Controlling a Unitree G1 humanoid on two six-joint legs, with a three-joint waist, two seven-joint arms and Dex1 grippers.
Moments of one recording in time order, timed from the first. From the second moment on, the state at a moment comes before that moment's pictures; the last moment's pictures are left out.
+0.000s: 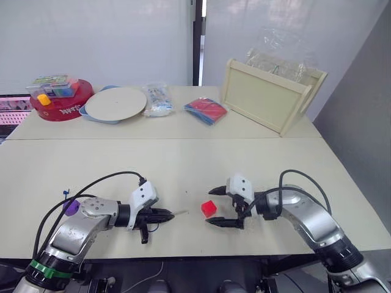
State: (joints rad) left arm -0.24 0.75 -0.15 -0.25 -0.38 0.61 -1.06; right arm -0.49 -0.64 0.38 -0.15 0.29 0.42 1.12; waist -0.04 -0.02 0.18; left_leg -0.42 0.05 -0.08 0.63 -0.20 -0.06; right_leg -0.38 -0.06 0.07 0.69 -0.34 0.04
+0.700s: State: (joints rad) left arm -0.33 0.70 -0.22 -0.28 -0.38 0.65 -1.05; right arm -0.54 -0.55 0.39 0.11 0.18 0.20 1.23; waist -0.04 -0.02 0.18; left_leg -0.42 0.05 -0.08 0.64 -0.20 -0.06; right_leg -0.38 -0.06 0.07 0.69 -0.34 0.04
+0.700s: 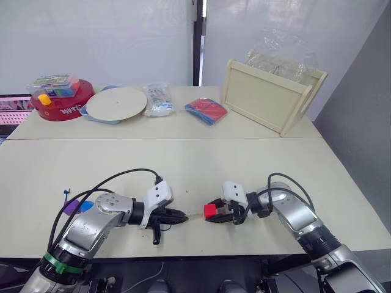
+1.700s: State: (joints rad) left arm -0.42 0.62 -0.30 -0.22 -0.33 0.66 -1.05; right arm -0.49 -0.55 0.36 0.08 0.17 0.20 1.22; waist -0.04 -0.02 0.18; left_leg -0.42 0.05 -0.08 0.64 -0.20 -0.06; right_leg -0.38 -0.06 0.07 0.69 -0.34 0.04
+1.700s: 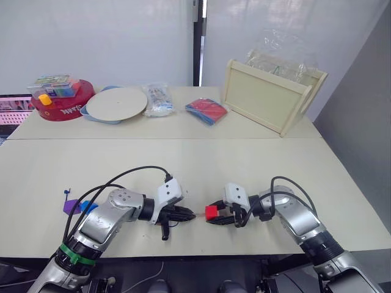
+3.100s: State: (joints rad) left arm -0.36 0.71 -0.25 -0.24 -0.36 0.62 -1.14; right arm -0.45 -0.50 0.35 0.11 0.14 0.13 1.25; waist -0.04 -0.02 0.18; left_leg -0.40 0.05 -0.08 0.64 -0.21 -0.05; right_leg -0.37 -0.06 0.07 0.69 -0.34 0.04
